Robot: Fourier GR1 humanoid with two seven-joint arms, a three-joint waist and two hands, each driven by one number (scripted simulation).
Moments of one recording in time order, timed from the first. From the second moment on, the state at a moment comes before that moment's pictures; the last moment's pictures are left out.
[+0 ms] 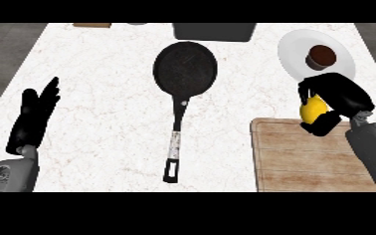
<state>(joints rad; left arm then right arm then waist) -0.16 0.33 0.15 -1.32 -0.12 0.03 0.24 -0.41 -0.58 0.19 -1.21 0.81 0.24 -0.11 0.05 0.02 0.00</state>
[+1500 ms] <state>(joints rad) -0.18 0.31 0.16 -1.30 -0.14 0.03 0.24 -1.11 -0.07 -0.02 -0.43 0.69 -0.11 -0.34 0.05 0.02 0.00</state>
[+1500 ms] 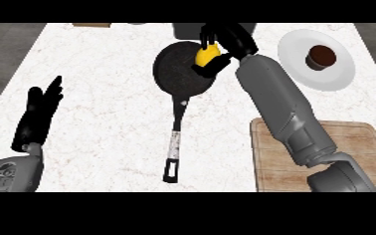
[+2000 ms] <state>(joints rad) -0.22 0.30 0.13 -1.29 -0.16 0.02 0.23 -1.19 -0.01 -0.03 -0.22 0.67 -0.19 -0.36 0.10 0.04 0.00</state>
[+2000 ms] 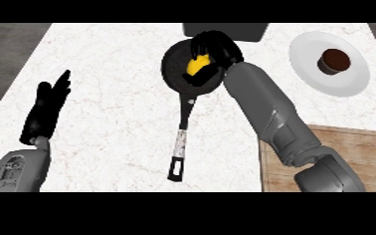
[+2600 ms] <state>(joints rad) -0.29 0.28 0.10 -1.27 -0.17 0.01 0.24 -1.17 0.00 -0.07 -0.10 0.54 -0.14 -0.42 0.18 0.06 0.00</state>
